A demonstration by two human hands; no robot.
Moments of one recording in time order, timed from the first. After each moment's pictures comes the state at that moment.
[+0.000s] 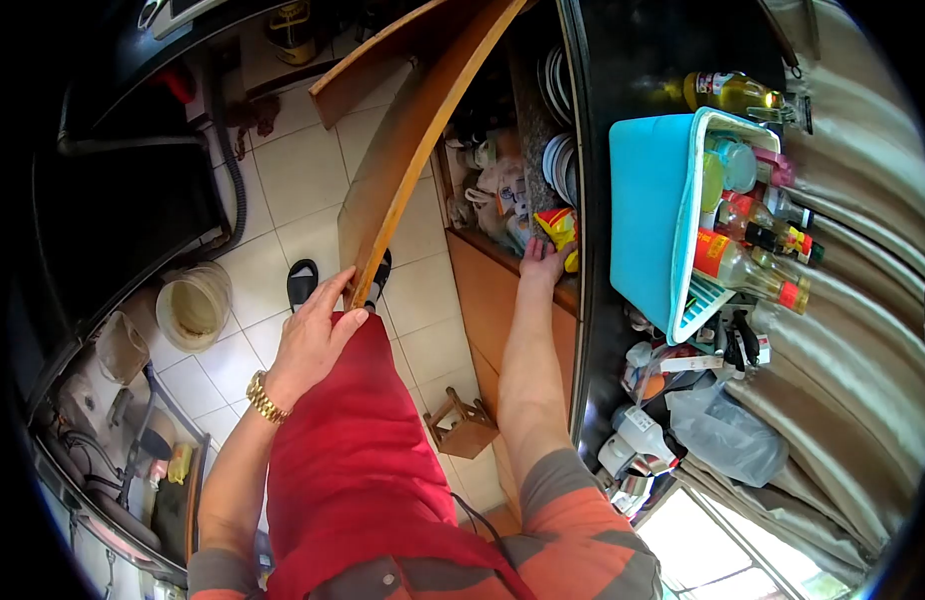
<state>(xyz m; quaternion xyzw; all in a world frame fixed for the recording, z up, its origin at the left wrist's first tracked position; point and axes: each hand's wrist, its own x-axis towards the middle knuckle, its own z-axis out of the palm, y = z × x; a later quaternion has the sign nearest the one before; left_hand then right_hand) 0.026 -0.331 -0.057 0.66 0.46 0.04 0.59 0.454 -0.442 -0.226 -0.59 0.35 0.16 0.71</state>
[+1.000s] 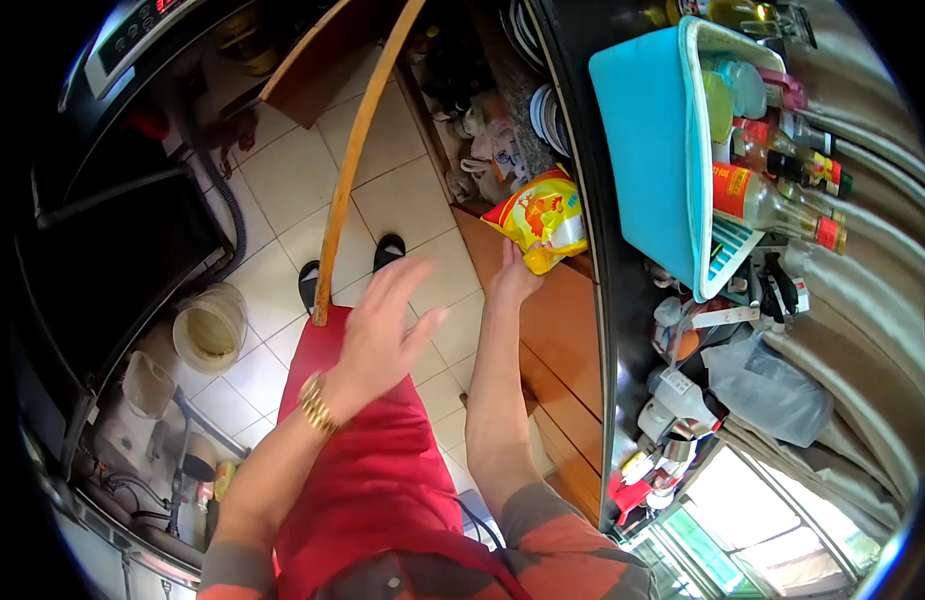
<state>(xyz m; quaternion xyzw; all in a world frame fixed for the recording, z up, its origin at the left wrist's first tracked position) 0.110 -0.355 -0.050 0.72 0.33 0.15 0.60 0.334 -0.480 -0.209 -0.65 0.21 0.09 0.72</state>
